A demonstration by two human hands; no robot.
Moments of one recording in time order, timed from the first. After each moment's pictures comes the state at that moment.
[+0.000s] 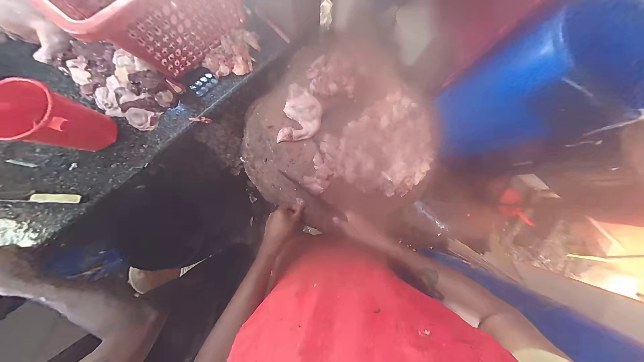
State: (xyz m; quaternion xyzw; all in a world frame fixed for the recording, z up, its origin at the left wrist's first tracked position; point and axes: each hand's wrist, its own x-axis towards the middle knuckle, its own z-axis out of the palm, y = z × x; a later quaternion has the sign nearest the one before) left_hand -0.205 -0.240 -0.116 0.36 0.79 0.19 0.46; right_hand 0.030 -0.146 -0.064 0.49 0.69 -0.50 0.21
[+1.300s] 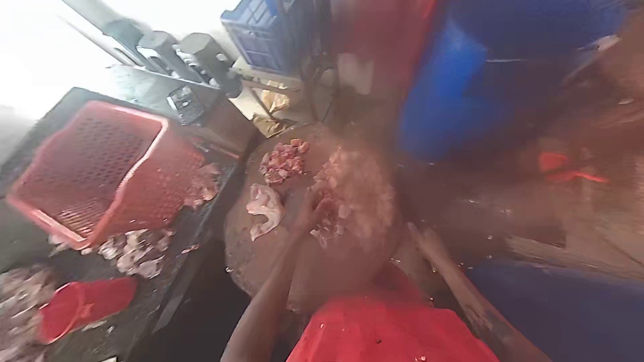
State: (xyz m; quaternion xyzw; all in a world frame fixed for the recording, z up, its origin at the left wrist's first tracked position) left_hand -0.095 0.050 -0.092 0.58 0.64 0.25 0.43; right_hand 0.268 -0.051 -0.088 0.77 0.37 -0.49 -0.15
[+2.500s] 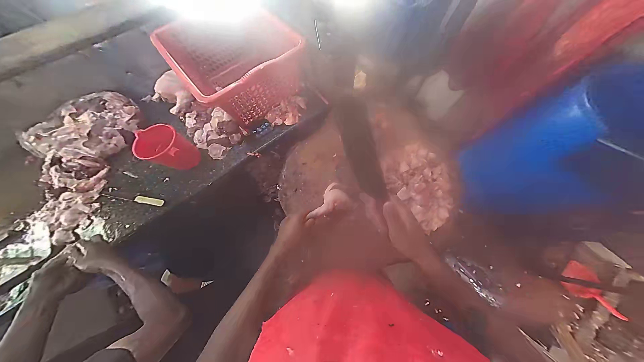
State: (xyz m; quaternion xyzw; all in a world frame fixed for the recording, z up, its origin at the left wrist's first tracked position) left_hand -0.237 -0.197 -0.054 0.46 0.79 0.12 0.38; right_hand 0.031 -0.087 0.060 0.35 0.73 -0.54 -0.24
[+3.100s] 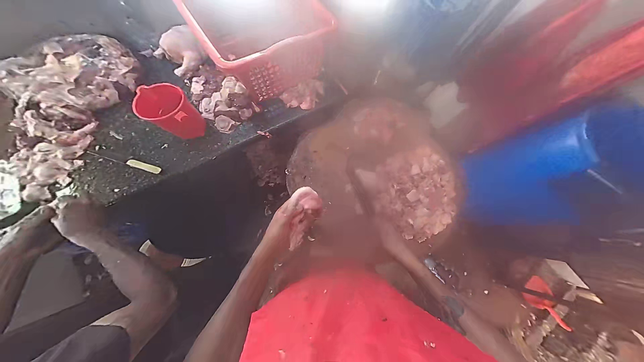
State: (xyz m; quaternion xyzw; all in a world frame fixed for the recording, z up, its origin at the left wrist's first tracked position) left_hand -0.250 -0.264 -0.039 0.17 0.50 0.63 0.57; right_hand 0.041 -0.099 -0.062 0.52 0.72 -0.45 0.09
